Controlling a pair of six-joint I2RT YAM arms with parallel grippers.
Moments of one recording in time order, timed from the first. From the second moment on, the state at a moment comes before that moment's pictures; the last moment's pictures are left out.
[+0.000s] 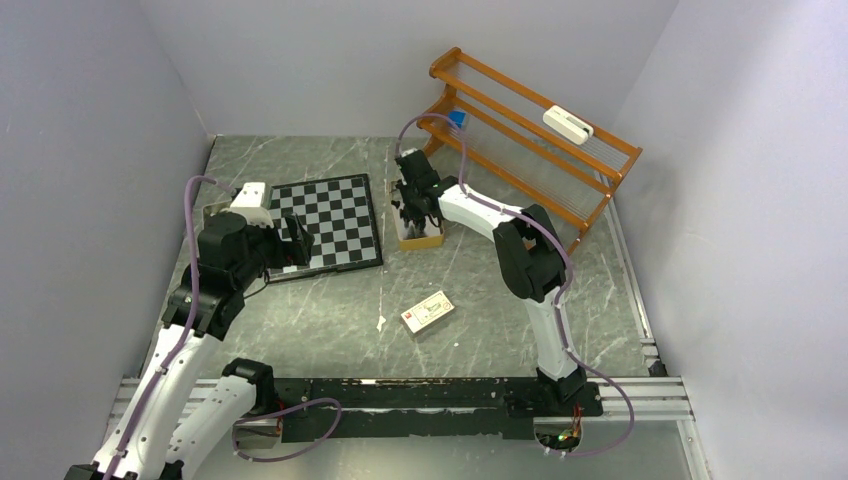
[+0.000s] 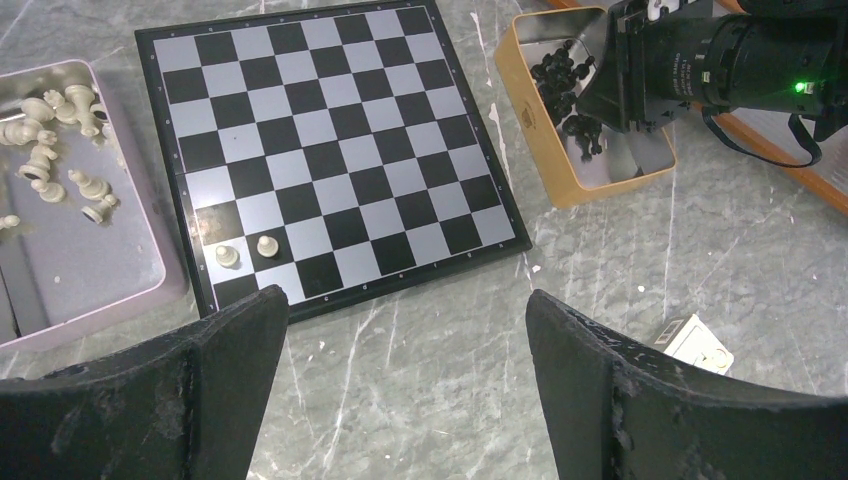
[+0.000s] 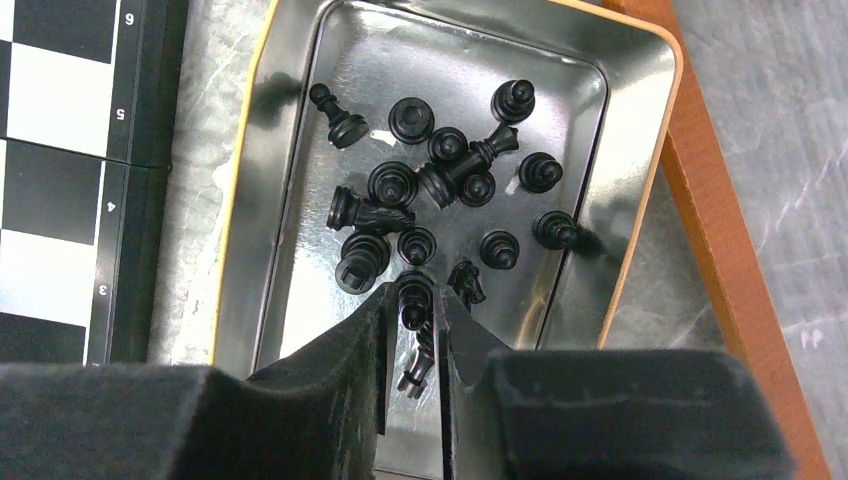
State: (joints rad) left arm -0.25 0.71 0.81 -0.50 -0.02 -0.24; right arm 0.62 2.19 1.69 -0.36 0.17 0.11
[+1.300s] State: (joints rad) left arm -0.25 0.71 0.81 -0.50 -0.02 -0.24; right arm 0.62 2.15 1.68 -0.41 0.19 0.11
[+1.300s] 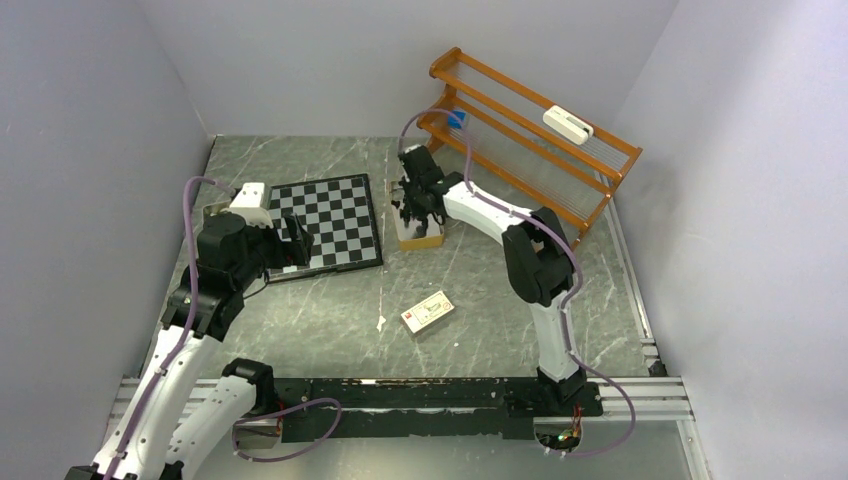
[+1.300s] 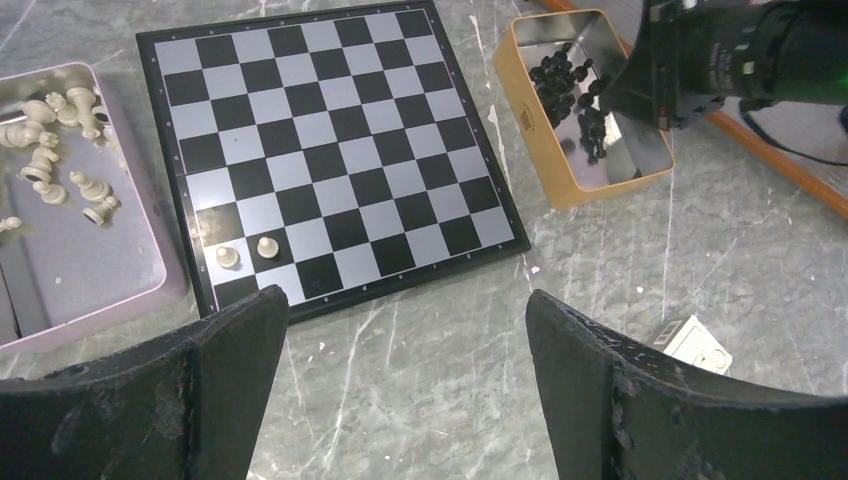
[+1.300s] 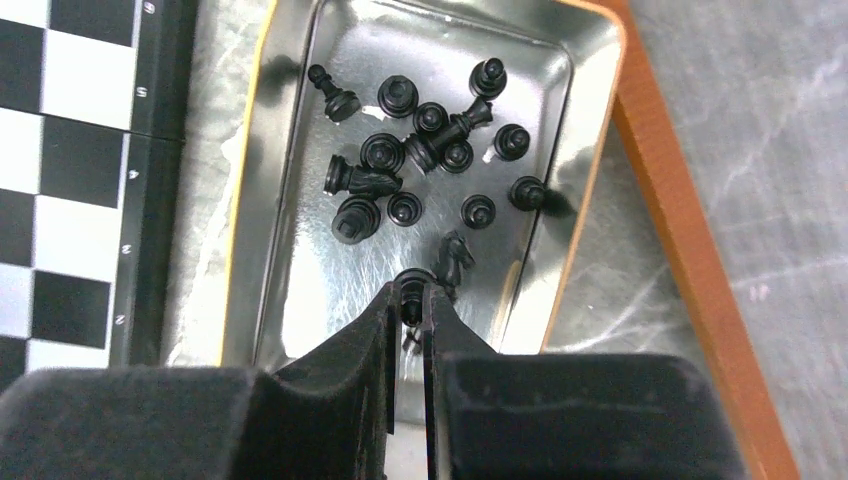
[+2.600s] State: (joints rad) left arm -0.22 0.66 0.81 -0.53 -0.13 -0.26; right arm 0.77 2.43 2.22 -0.39 0.06 0.06
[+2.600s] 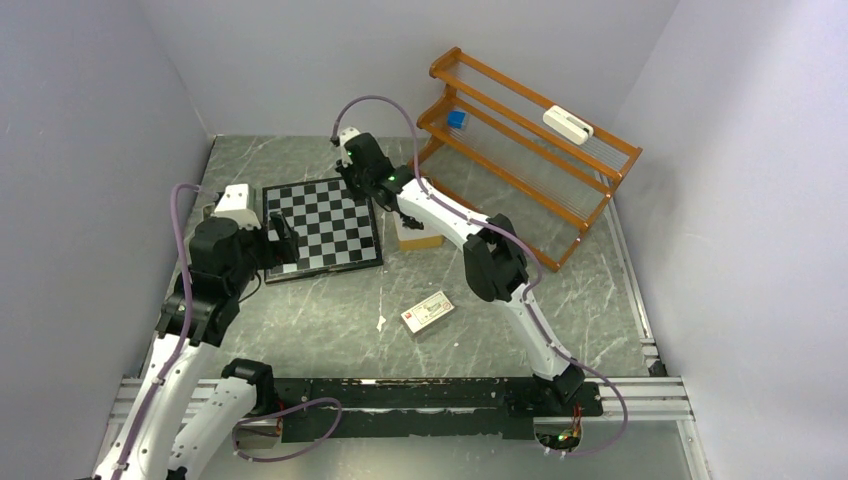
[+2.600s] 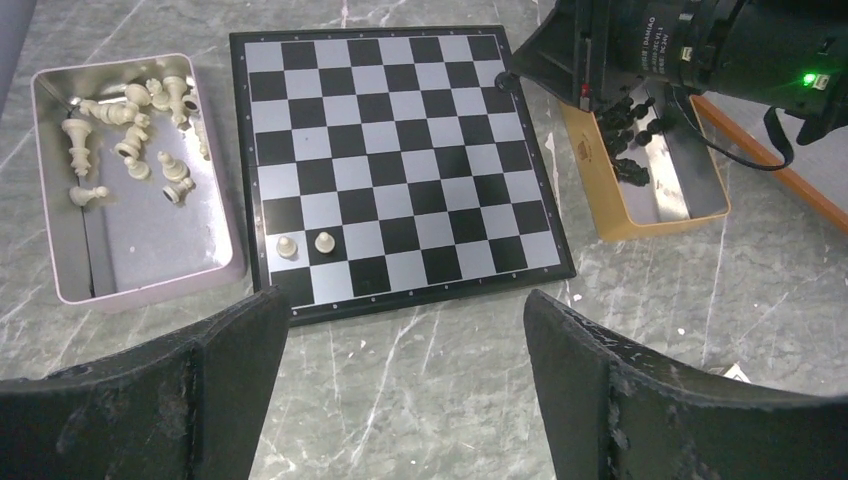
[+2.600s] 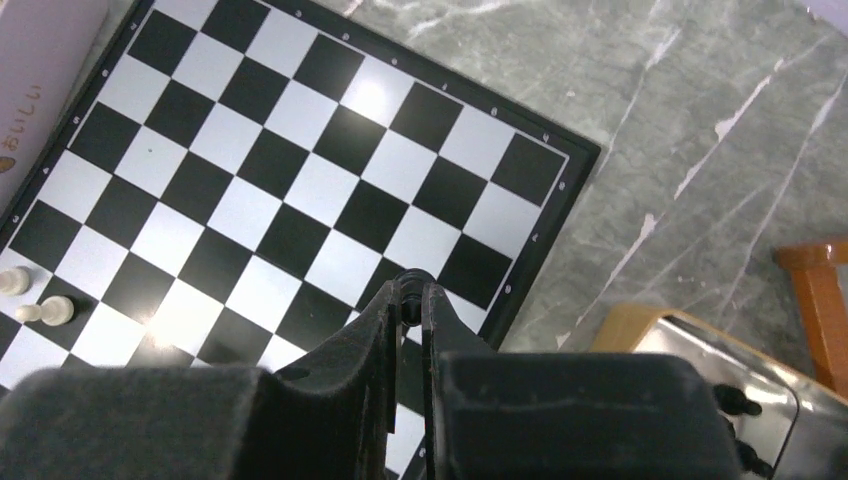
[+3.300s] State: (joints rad) left arm -0.21 0.74 0.83 -0.57 -0.18 -0.34; right arm 0.81 2.50 2.22 -0.29 0.06 0.04
